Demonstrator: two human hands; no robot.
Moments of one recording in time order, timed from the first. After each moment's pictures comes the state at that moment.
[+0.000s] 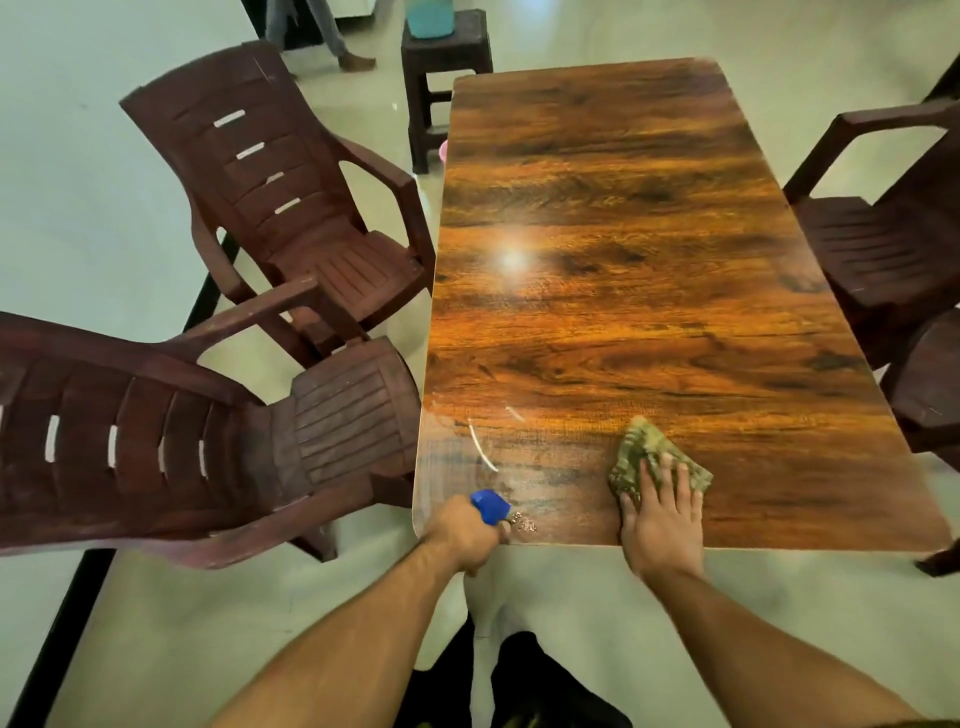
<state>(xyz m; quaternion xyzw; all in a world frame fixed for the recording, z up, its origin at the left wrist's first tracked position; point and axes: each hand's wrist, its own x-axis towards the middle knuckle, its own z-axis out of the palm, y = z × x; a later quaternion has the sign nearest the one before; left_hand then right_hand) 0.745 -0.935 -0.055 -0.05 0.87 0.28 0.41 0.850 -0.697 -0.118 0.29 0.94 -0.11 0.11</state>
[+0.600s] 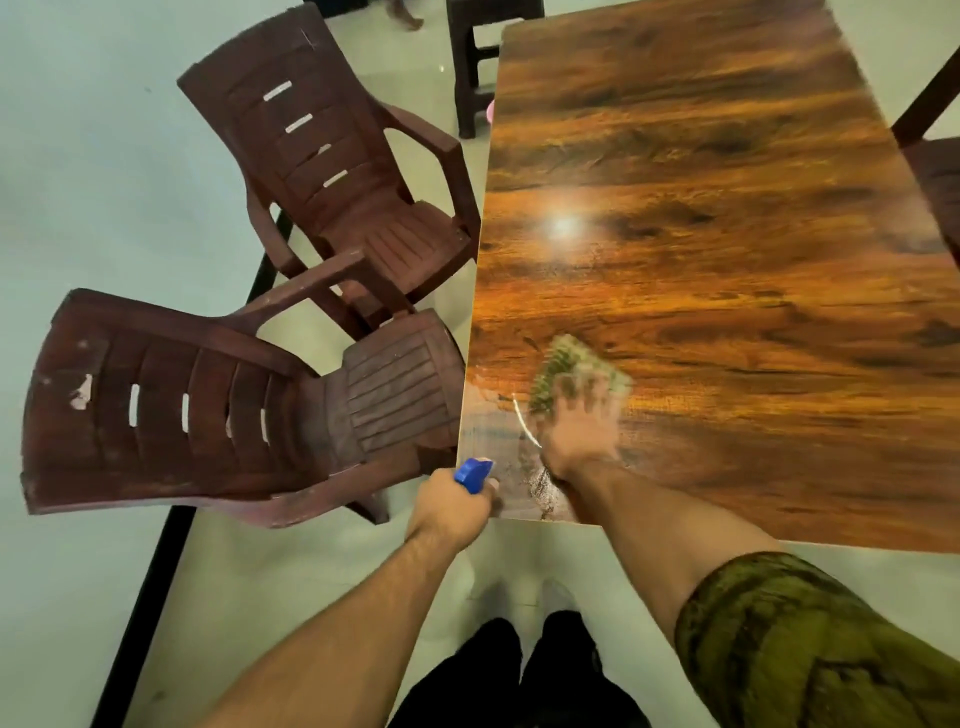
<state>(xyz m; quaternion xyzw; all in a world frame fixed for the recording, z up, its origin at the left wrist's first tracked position) 0.741 -0.982 -0.038 -0.14 0.89 0.33 0.29 0.709 -0.795 -0.113 0.16 0.96 -0.14 0.20</state>
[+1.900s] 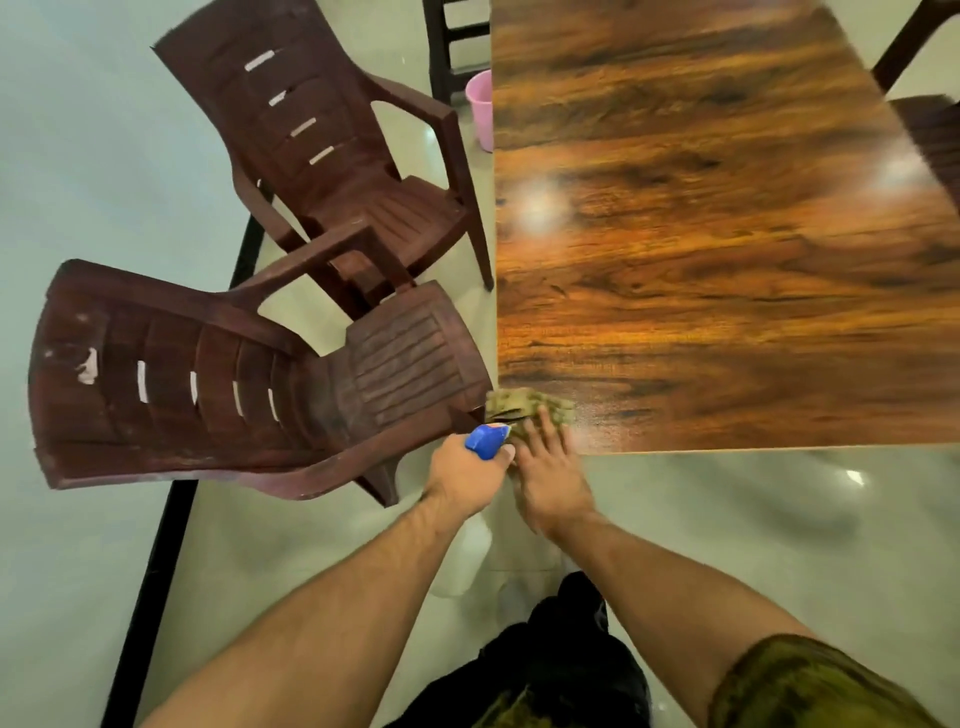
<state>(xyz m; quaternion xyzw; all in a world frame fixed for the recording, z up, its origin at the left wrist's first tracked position) 0.755 -1.060 -0.058 -0.06 0.87 0.39 0.28 0.809 -0.940 -0.144 0.05 0.98 -0.16 0.12</state>
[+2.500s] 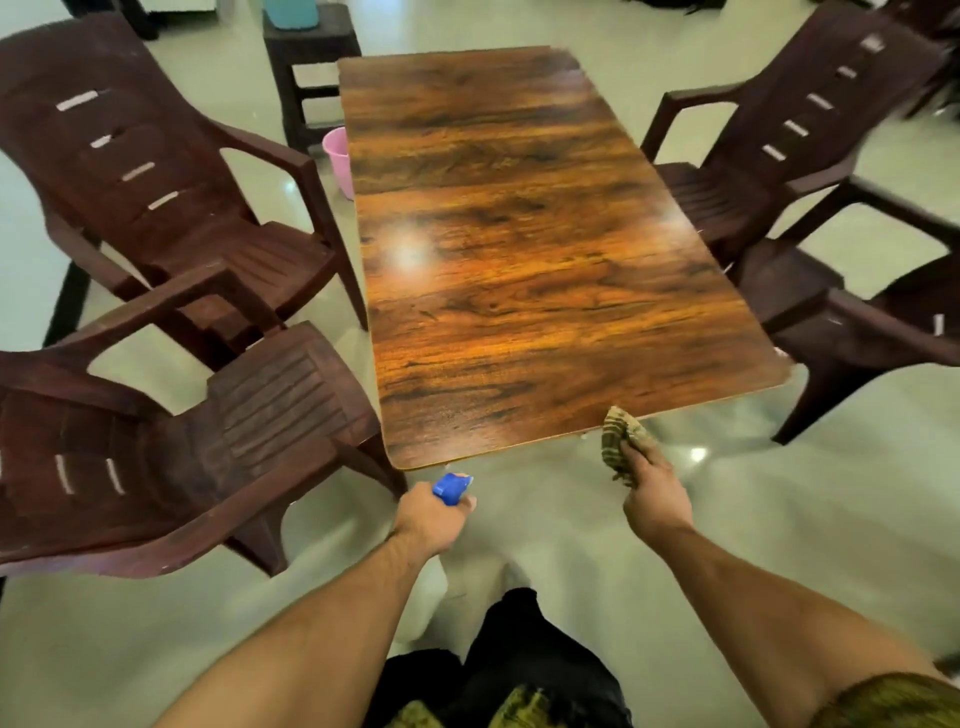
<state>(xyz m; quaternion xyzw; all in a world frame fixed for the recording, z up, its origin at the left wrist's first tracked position) 0.819 -1.010 -0.089 0.03 0.86 0.33 0.38 0.979 -0.757 -0.084 0.40 0.89 -0.23 0.06</state>
